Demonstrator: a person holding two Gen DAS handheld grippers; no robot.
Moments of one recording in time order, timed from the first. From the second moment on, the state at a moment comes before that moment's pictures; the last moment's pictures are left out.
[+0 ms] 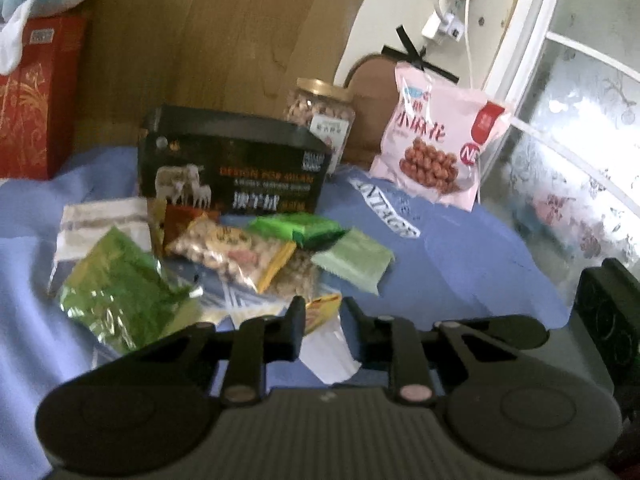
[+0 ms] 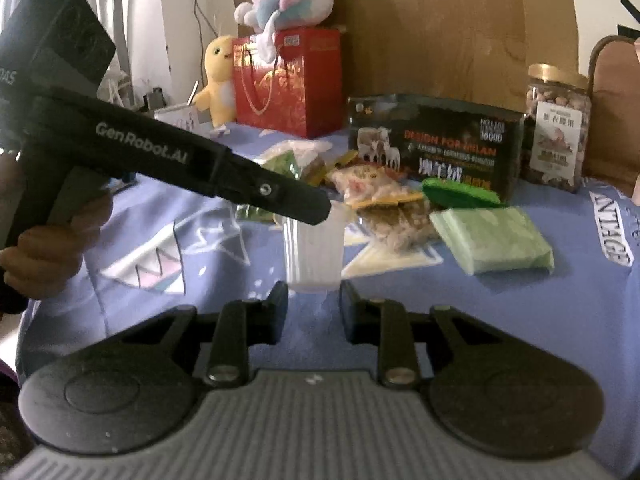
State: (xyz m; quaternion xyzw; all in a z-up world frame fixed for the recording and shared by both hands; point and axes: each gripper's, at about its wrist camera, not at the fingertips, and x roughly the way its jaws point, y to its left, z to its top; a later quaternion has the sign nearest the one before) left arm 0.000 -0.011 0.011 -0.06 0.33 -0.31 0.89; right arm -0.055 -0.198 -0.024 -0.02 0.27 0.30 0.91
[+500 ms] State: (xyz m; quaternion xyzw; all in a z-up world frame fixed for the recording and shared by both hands) left arm 0.012 0.003 -0.010 -0.07 0.35 -0.30 0.88; right arm -0.046 -0.183 -0.028 -0.07 0.28 0.30 0.91
